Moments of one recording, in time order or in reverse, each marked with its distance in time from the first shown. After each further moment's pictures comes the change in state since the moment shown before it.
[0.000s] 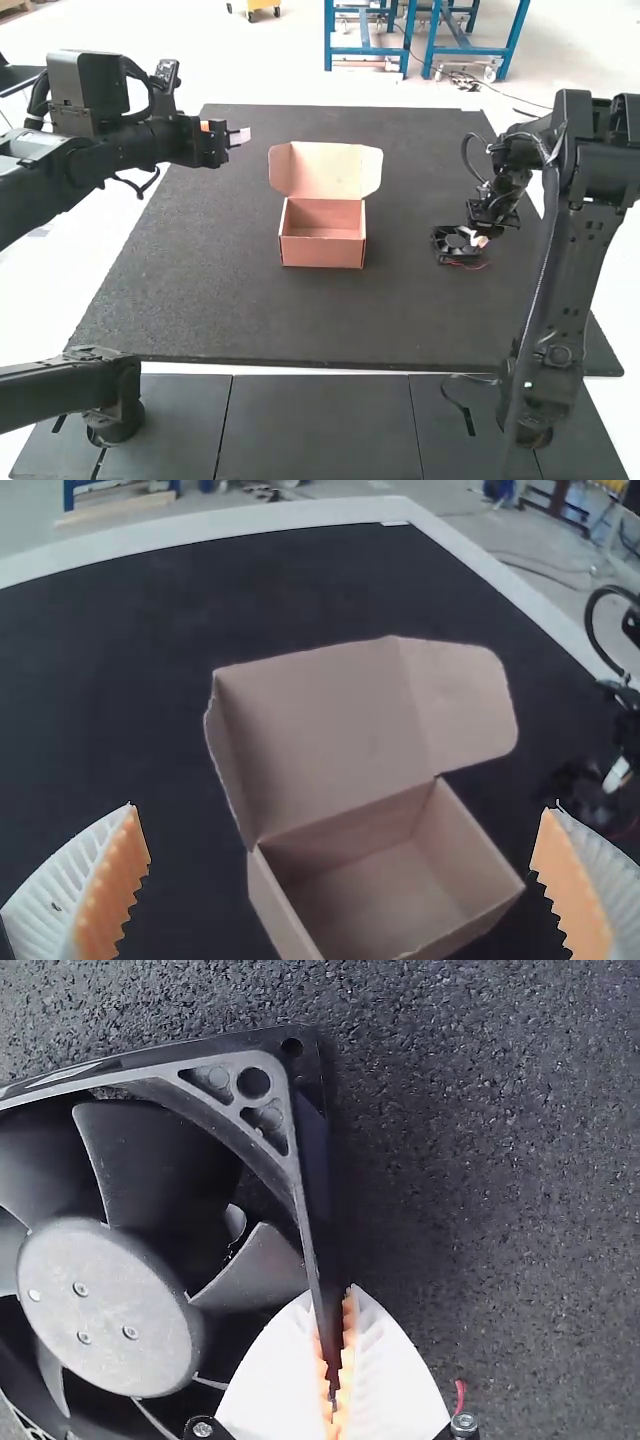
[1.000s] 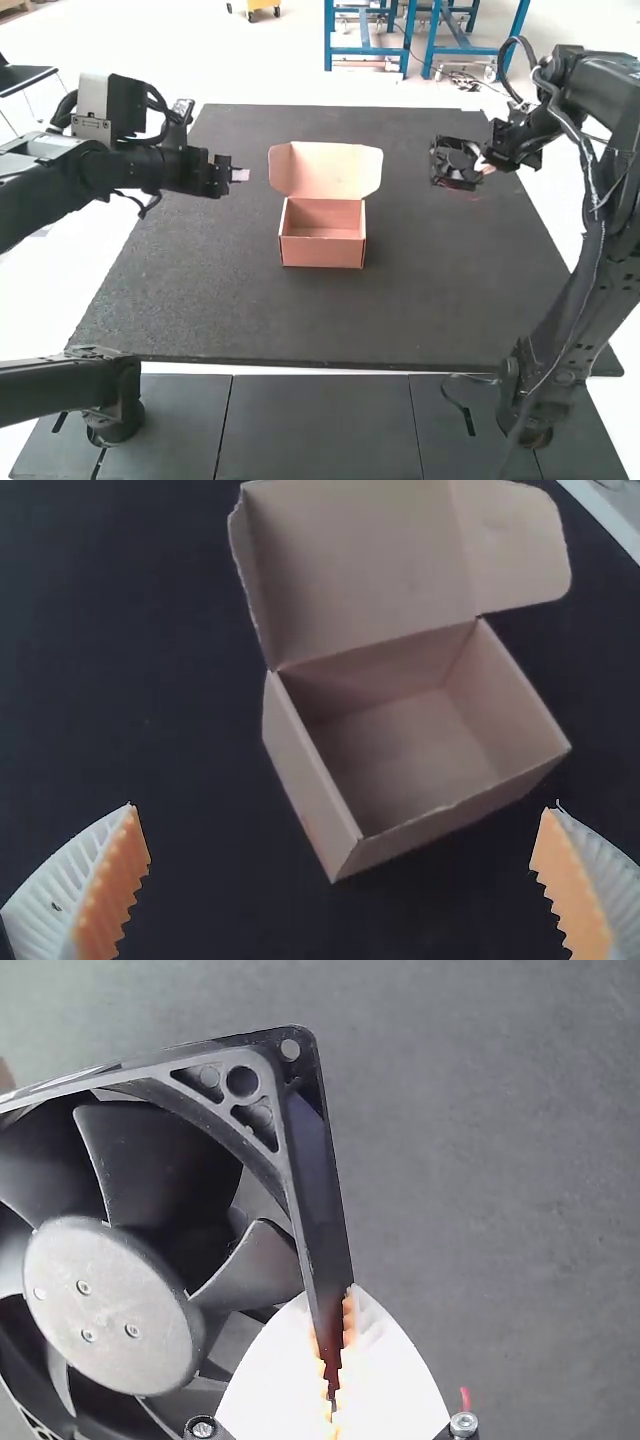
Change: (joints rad) left arm 0.000 0.042 -0.023 -0.199 -0.037 0.044; right arm -0.014 -0.466 0.029 -0.063 -0.280 0.161
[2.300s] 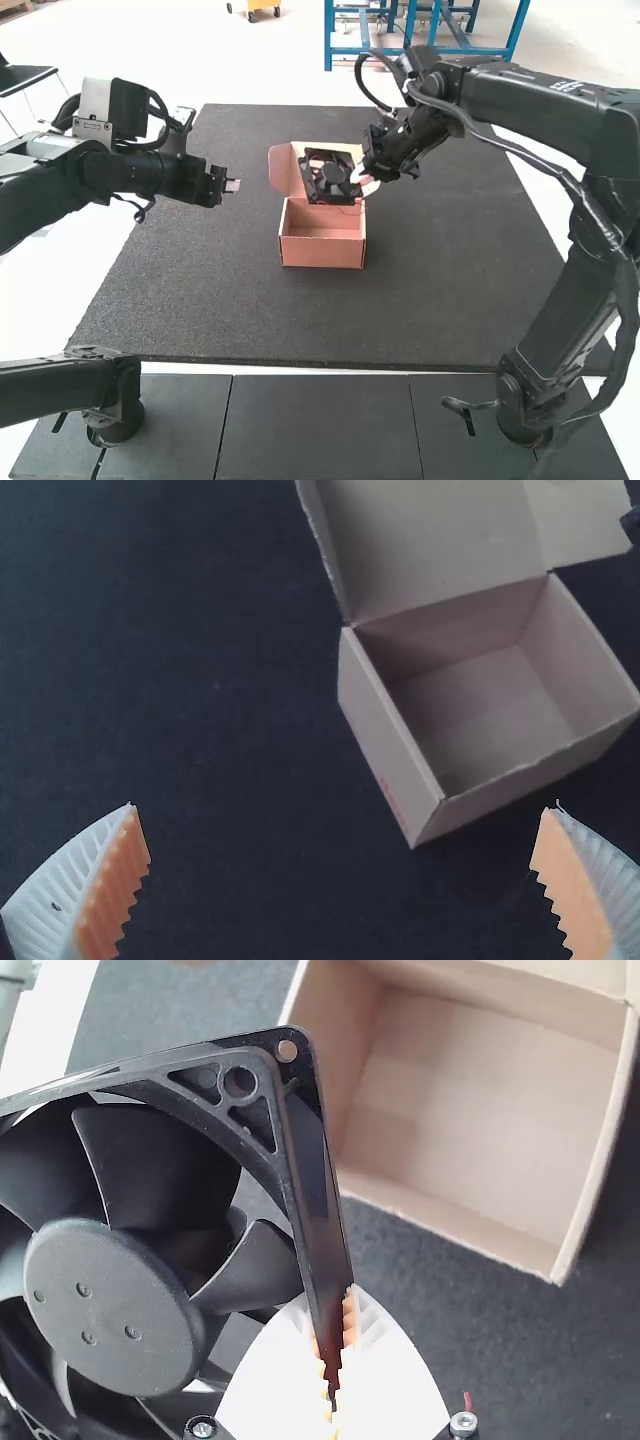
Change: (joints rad) left arm 0.000 -0.003 0.000 -0.047 -0.105 0.090; right arm 0.599 -0.019 -0.053 0.105 -0.048 0.259
